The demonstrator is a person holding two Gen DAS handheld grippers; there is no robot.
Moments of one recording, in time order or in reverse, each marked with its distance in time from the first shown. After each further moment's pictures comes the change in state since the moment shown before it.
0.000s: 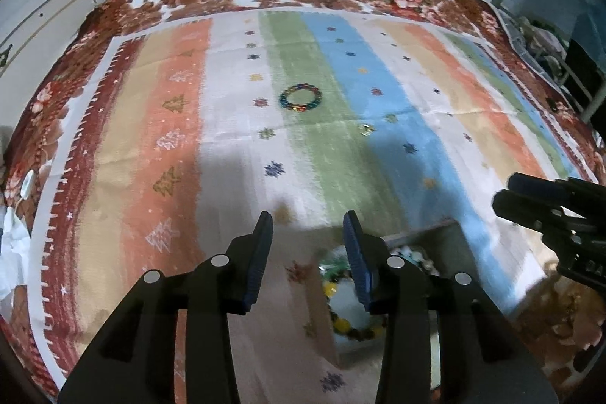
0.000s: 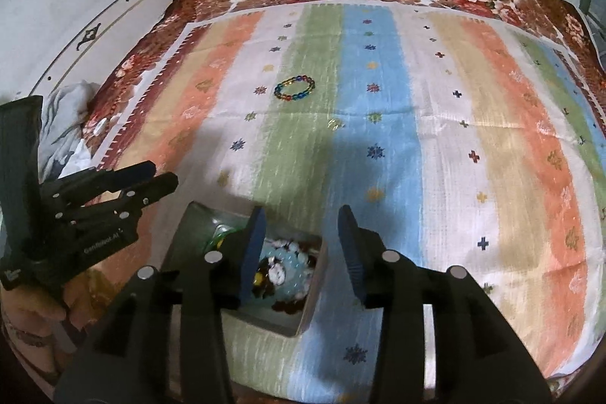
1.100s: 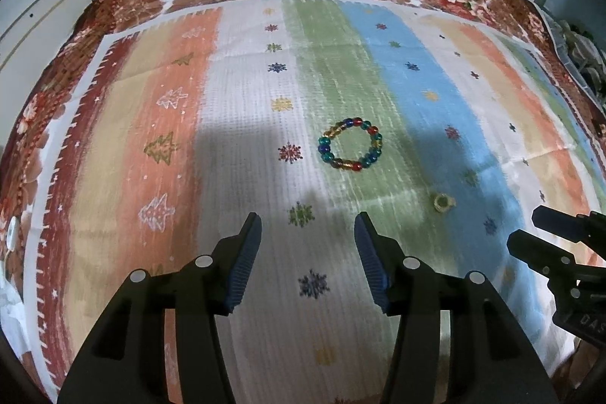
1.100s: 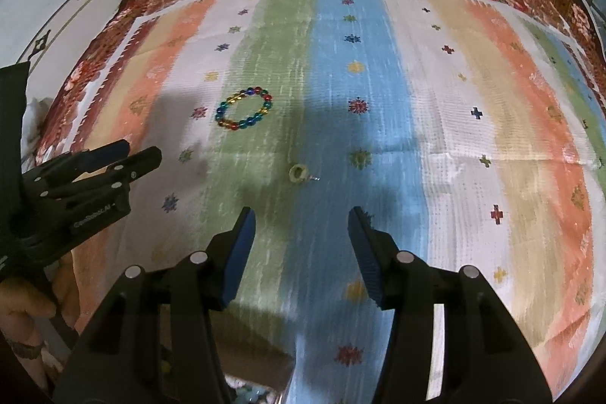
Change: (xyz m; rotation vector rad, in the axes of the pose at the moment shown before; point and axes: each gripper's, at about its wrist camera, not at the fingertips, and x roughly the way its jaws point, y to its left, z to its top) left arm 0.112 0.030 0.091 -0.036 0.066 0.078; right arm 0.110 -0.037 0.077 0.065 0.101 -0.059
